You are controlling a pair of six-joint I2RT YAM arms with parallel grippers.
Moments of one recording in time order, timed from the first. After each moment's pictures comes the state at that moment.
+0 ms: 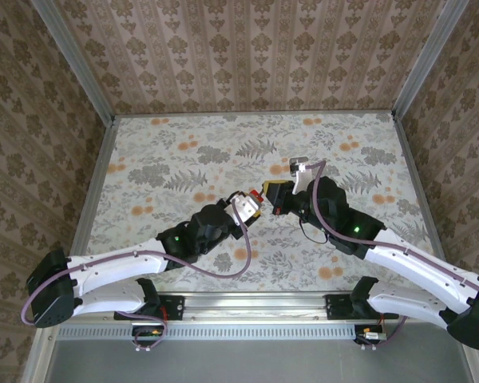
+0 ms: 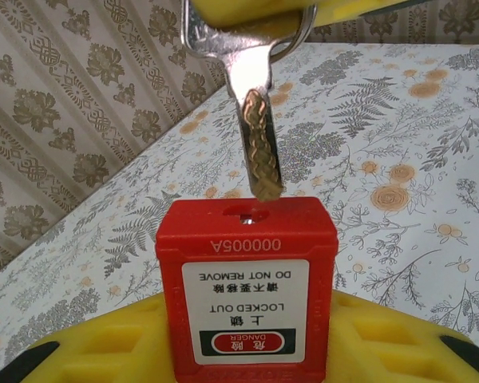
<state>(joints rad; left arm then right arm) -1.15 1.11 0.65 0.16 -0.34 0.22 0.82 0.98 0.84 -0.13 0.13 0.58</state>
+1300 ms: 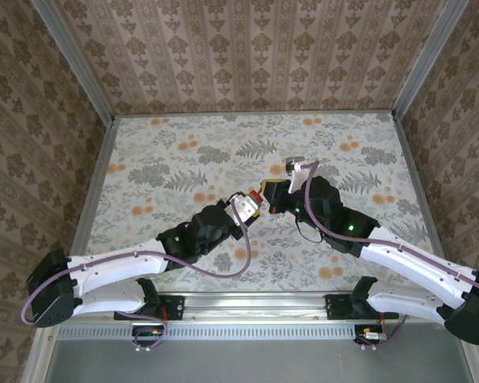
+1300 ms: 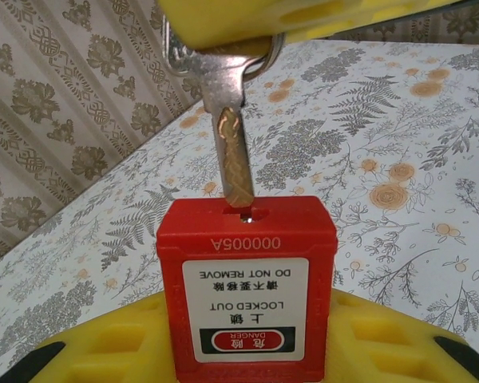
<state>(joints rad) -1.15 1.11 0.65 0.16 -0.36 0.19 0.84 1.02 0.85 -0.11 0.18 0.57</state>
